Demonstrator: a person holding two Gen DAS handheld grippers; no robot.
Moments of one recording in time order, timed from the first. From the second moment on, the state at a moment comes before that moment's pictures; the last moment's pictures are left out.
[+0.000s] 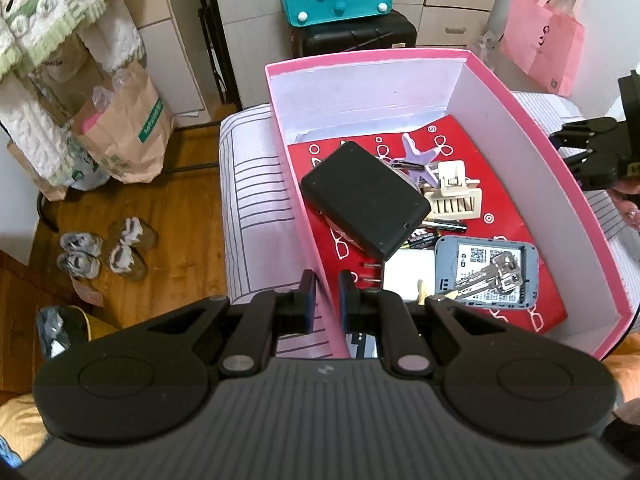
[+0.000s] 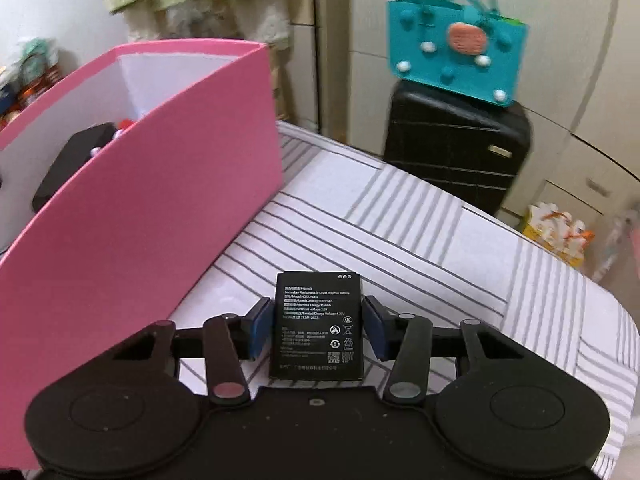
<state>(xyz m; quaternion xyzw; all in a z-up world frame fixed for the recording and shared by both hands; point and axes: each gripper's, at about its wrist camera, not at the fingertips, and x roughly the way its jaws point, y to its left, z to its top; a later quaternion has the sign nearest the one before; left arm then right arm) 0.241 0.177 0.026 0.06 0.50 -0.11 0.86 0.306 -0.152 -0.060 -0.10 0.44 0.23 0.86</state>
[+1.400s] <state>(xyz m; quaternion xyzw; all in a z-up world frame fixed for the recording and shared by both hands) 0.239 0.178 0.024 0.05 0.49 -0.12 0.86 0.216 -0.136 0.038 -0.05 0.27 0.28 0.92</state>
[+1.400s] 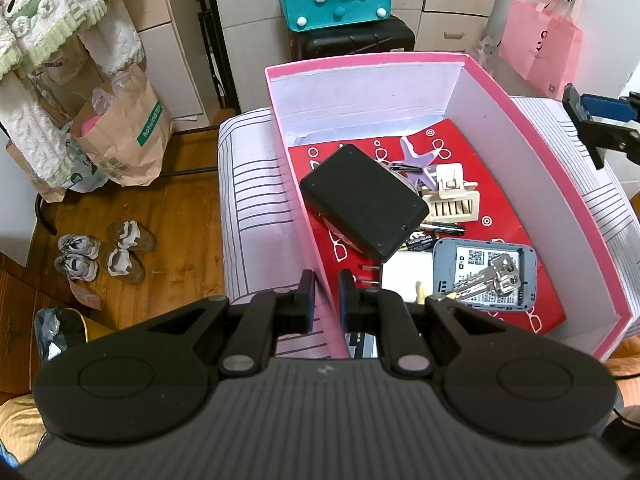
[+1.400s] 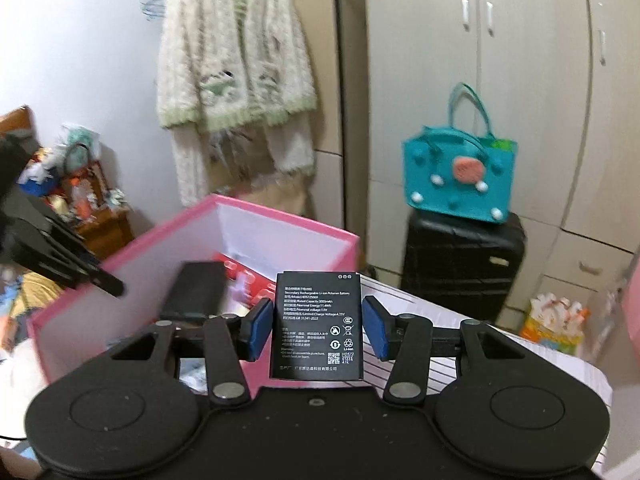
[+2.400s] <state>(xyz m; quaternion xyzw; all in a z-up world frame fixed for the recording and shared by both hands) 0.232 0.188 0.028 0.02 0.49 -0.13 0.86 0.181 -0.101 0.039 0.00 0.35 0.37 0.86</state>
